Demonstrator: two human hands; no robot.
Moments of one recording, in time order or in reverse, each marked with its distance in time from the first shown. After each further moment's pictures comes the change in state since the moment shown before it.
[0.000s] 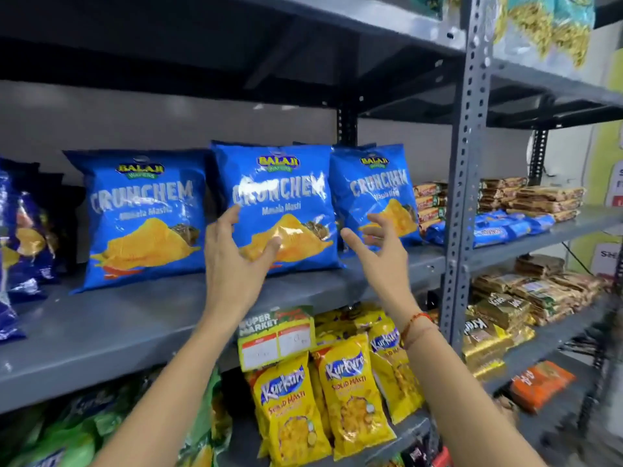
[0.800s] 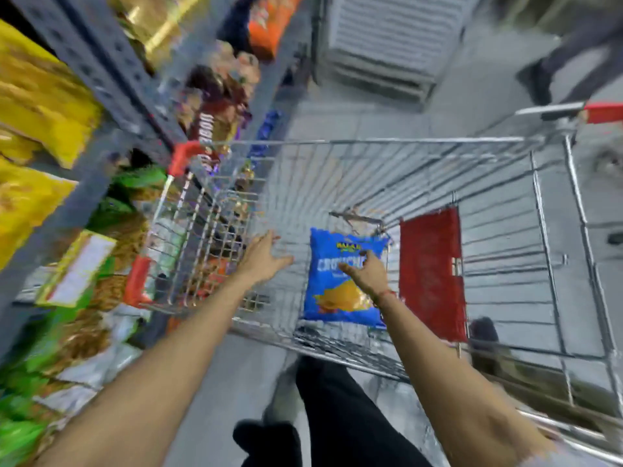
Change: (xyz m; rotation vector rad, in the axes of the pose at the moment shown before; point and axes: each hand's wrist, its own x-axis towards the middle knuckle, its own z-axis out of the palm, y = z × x) left_hand -0.478 -0.094 0.302 0.172 -1.826 -0.287; right_hand -0.459 0.319 -0.327 -0.554 0.312 1.412
